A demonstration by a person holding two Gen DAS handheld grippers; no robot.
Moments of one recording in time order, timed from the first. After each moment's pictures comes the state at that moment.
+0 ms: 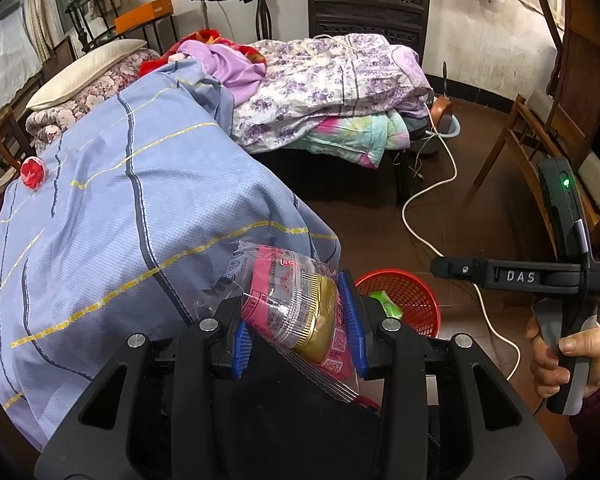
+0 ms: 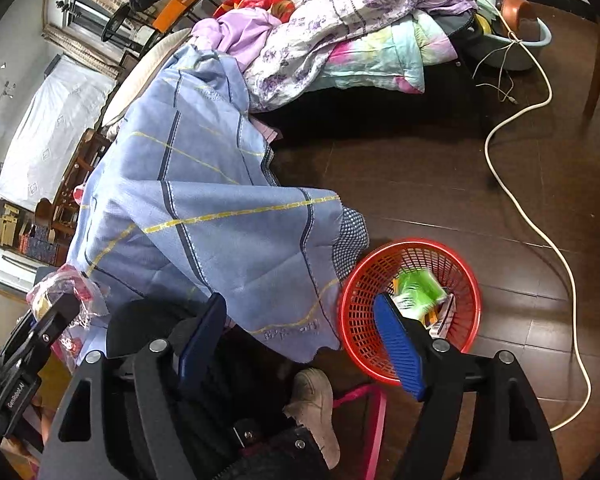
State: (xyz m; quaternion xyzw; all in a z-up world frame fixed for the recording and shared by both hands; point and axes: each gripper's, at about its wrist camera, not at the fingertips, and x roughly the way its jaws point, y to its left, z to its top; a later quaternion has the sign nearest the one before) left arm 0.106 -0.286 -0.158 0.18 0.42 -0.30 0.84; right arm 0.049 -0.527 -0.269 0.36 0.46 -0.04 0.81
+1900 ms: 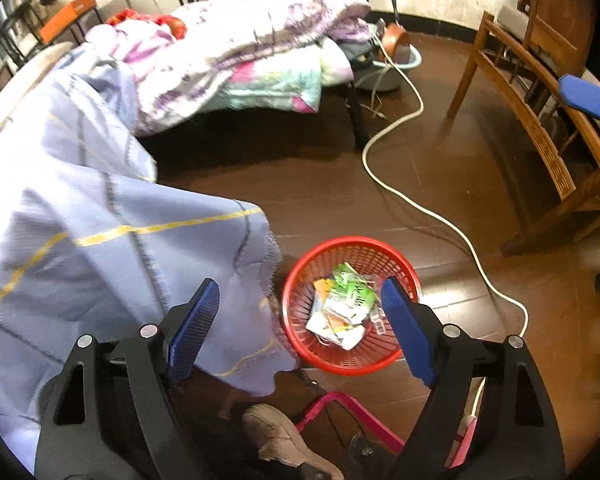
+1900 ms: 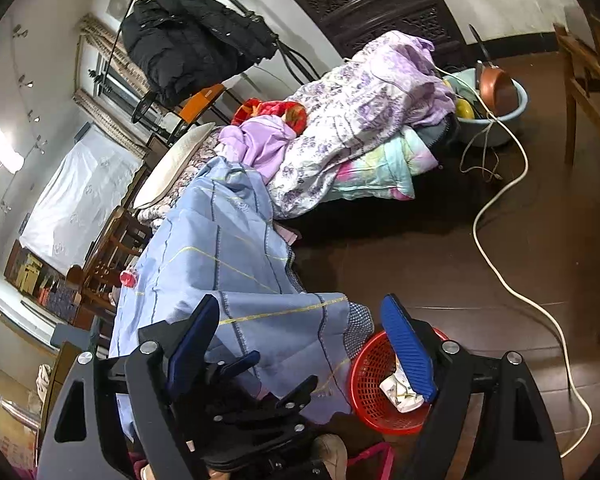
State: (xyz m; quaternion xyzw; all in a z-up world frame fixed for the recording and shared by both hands) left arm 0.089 -0.399 -0.247 0.26 0.45 -0.35 0.78; right arm -0.009 -0.573 -0.177 0.37 0.31 -0.07 0.87
